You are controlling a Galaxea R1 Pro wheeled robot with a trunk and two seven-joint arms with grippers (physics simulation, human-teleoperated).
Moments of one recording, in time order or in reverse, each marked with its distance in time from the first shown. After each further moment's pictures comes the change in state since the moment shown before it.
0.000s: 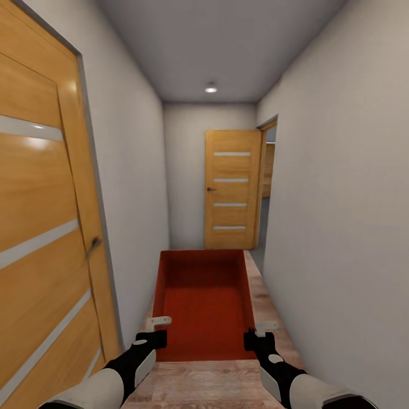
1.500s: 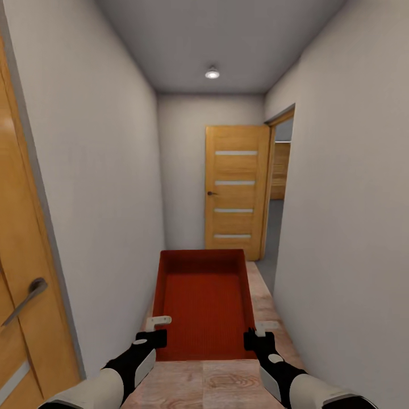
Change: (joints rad) left arm 0.000 0.001 -0.004 -0.005 0.002 0.001 0.000; right arm 0.000 0.000 0.000 -0.003 -0.001 -0.002 0.000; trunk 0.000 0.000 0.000
